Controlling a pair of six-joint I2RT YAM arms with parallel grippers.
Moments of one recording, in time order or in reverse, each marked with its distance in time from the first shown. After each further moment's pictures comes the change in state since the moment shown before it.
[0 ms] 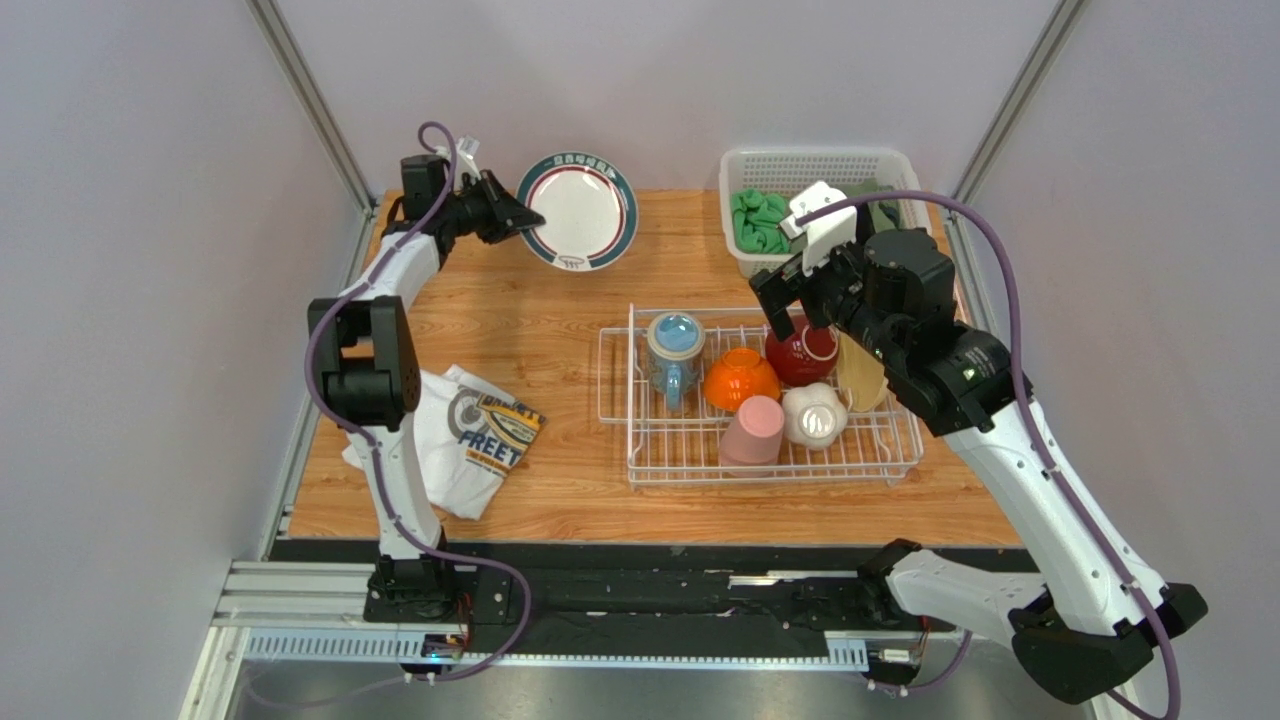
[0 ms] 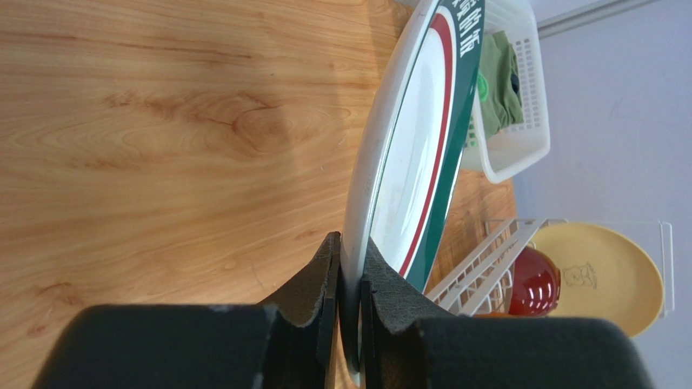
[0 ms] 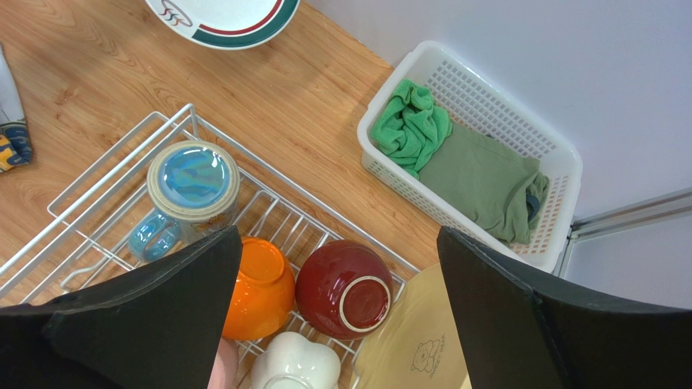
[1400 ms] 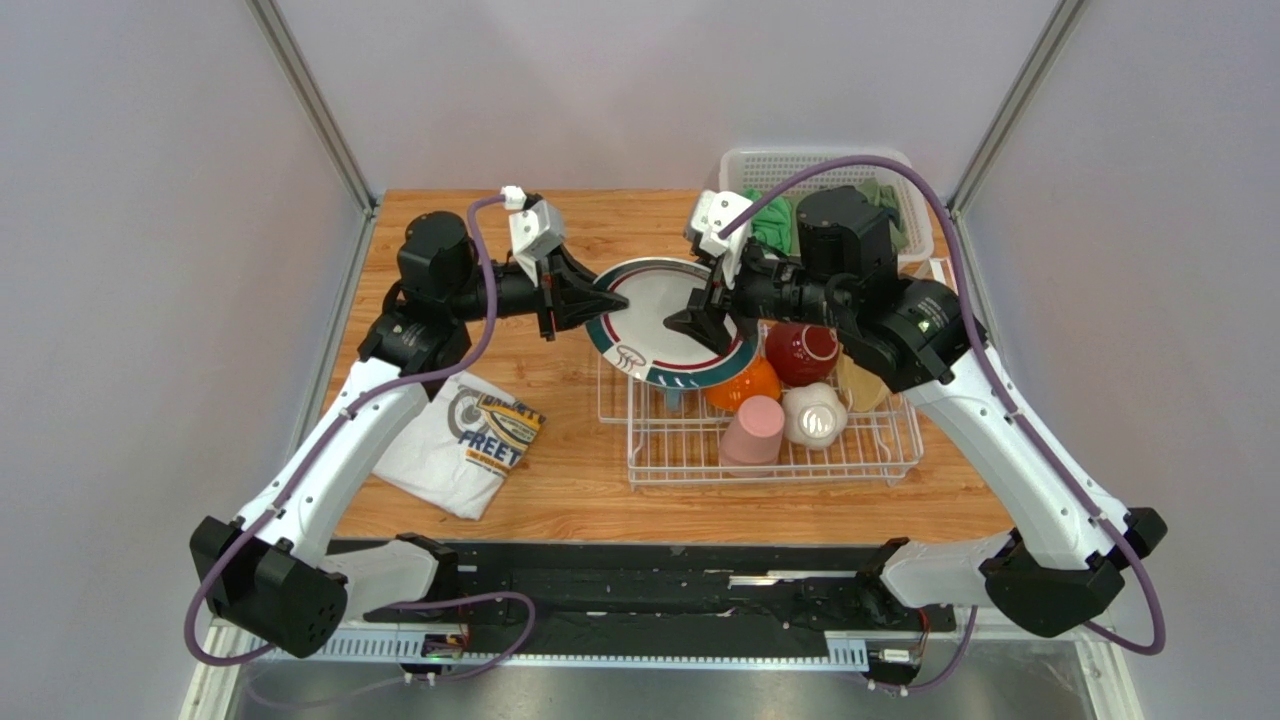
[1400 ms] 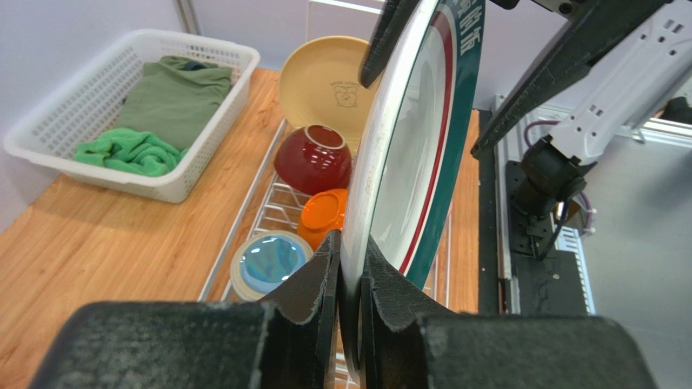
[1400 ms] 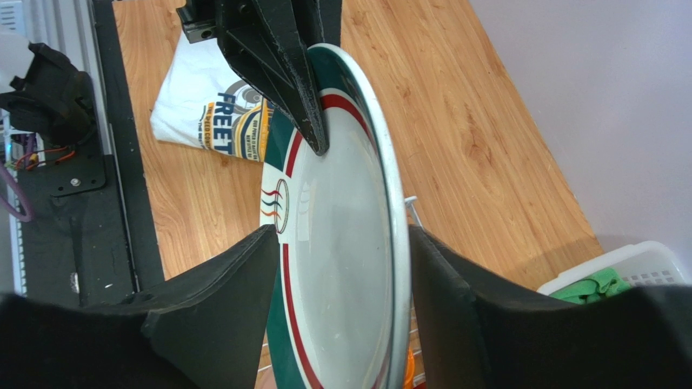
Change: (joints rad) left arm -0.430 -0.878 -0.486 0.015 0.238 0.569; right arm 0.146 0.227 0.286 -0.124 -0.520 -0.068
